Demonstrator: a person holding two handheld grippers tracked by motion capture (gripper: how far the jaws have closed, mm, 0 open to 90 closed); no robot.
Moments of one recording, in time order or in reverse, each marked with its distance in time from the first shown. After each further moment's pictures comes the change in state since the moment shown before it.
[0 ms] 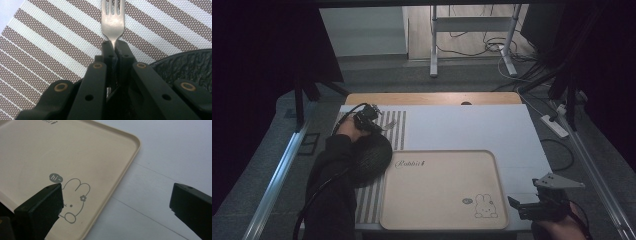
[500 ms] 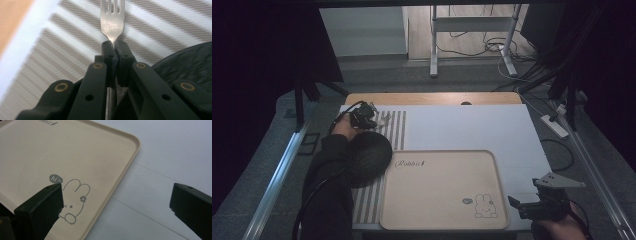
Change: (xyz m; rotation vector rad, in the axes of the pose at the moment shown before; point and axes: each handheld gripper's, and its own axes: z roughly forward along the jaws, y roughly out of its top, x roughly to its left) left arm 0.003 -0.006 -0.018 0.003 0.168 0.054; right arm -0.001 0.000 0.000 -0.003 0.003 0.009
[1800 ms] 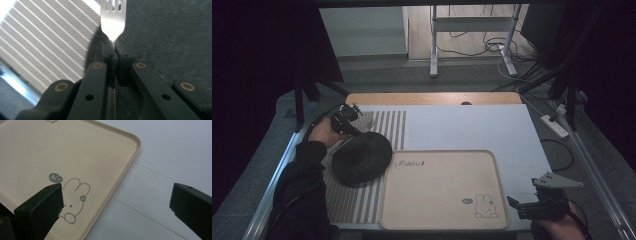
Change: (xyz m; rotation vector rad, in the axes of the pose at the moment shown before) left arm -0.019 -0.036 -0.060 0.125 -0.128 -0.179; right arm 0.002 0.001 0.002 0.011 -0.004 -0.016
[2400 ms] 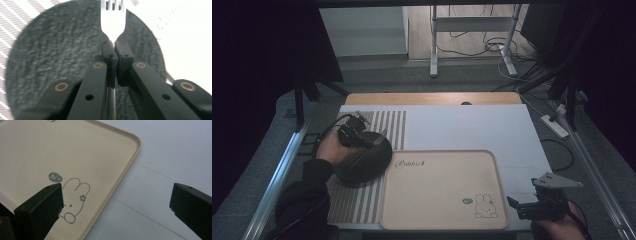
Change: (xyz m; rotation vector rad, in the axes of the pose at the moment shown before) left arm -0.061 -0.006 -0.007 -0.100 -0.179 -0.068; right arm 0.001 0.000 0.000 0.002 -0.003 -0.006
